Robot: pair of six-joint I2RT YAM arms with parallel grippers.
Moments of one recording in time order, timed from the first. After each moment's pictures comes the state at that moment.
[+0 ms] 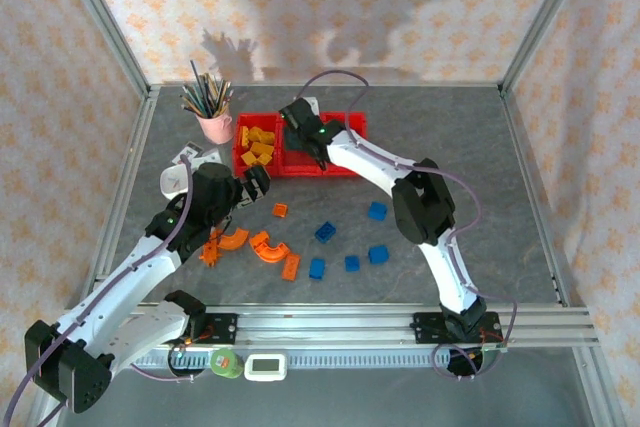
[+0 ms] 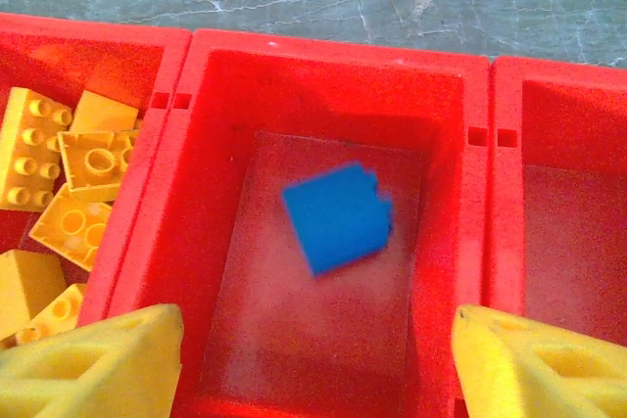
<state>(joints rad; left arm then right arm) -0.43 0.91 0.74 -0.45 -0.20 -0.77 0.75 2.21 1.92 -0.55 0.33 0.46</state>
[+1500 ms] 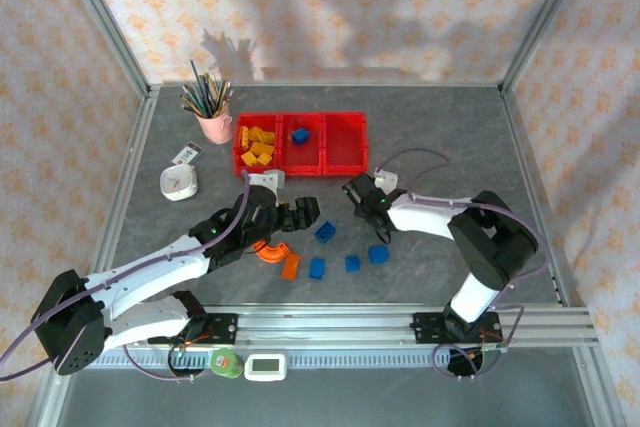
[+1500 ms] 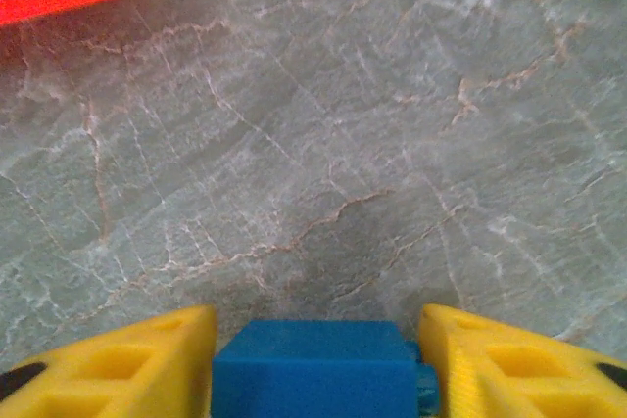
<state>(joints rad) -0.75 1.08 0.61 -0.11 -0.11 -0.78 0.71 1.67 0.84 -0.32 0.42 0.88</state>
